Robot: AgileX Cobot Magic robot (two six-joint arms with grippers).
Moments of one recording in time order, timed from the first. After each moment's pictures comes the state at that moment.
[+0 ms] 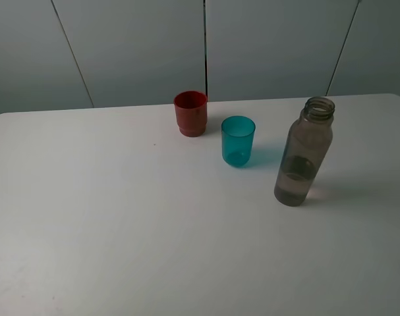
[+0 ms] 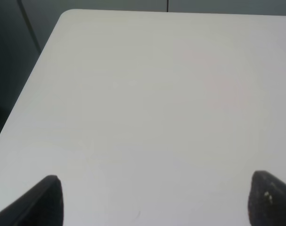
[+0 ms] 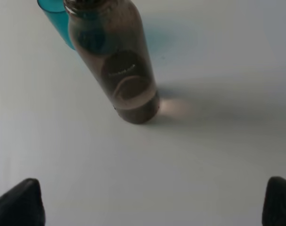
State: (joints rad) left arm 0.07 0.00 -0.52 0.09 1.11 -0.09; right arm -0.03 0.48 -0.57 0.28 1.04 -0.19
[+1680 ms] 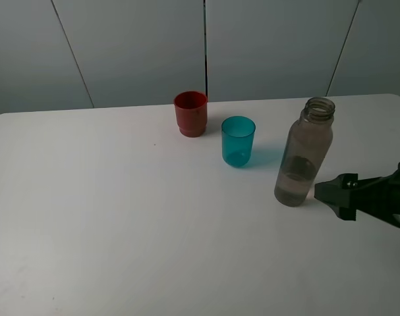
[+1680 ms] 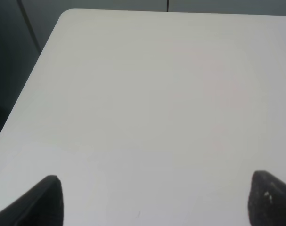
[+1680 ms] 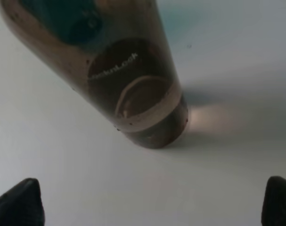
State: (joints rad) left arm 0.07 0.00 -0.52 0.09 1.11 -0.09; right arm 0.30 0.97 -0.17 0.54 0.10 -0.22
